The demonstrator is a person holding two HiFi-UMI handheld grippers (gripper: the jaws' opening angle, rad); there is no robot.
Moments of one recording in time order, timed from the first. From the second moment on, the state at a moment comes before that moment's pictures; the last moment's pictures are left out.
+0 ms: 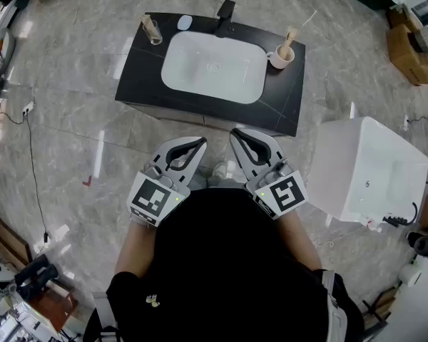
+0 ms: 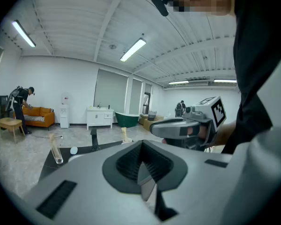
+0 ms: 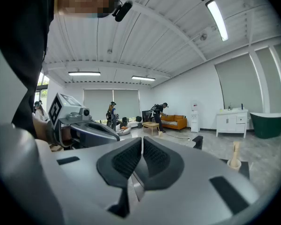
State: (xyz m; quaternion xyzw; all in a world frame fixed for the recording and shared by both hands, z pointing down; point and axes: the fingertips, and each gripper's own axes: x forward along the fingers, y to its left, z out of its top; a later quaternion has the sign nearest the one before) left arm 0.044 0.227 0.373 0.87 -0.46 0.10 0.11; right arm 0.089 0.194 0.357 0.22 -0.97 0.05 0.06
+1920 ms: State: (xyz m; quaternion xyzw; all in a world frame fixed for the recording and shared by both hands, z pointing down) left arm -0.122 0.054 0.357 0.79 -0.60 0.00 0.12; right arm 0.075 0.018 0.363 0.32 -0.94 0.09 0.02
